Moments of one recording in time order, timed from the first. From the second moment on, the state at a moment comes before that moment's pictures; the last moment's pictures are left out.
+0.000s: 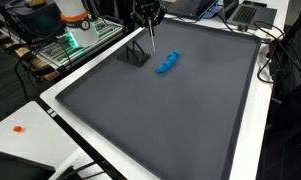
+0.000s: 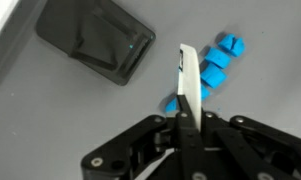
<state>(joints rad) 0.03 -0.14 0.01 -2.52 0.17 2.44 0.75</state>
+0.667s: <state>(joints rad) 0.02 -0.22 0.07 -2.71 0.17 2.54 1.16</state>
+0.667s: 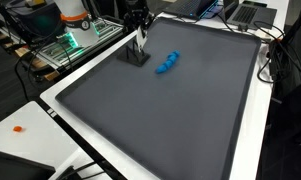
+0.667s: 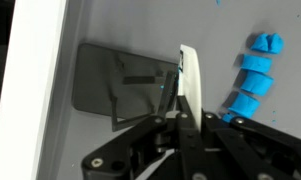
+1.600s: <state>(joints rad) 0.01 -0.07 0.07 -2.75 0.19 2.76 1.22</state>
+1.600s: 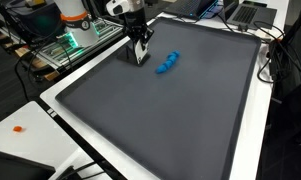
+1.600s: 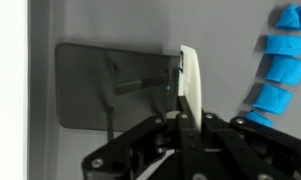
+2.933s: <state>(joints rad) 0.01 -0.03 0.06 -2.74 0.30 2.81 1.21</state>
